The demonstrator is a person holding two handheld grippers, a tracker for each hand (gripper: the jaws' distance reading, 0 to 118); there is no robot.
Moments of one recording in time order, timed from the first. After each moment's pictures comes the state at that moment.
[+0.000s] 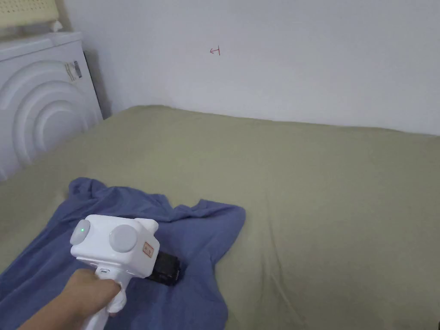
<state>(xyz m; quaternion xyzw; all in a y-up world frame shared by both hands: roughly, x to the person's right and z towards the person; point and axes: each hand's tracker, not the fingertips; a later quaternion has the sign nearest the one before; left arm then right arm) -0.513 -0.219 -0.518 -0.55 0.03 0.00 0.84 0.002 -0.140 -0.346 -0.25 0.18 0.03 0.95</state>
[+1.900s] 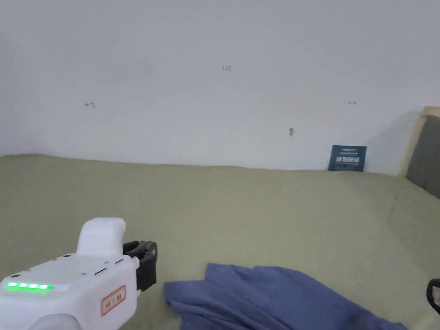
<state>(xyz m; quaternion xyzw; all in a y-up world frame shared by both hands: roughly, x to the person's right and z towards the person) -0.258 -0.027 -0.291 -0.20 -0.11 0.07 0.97 0.202 -0.027 -0.185 -0.12 0.00 -0.06 0.99</state>
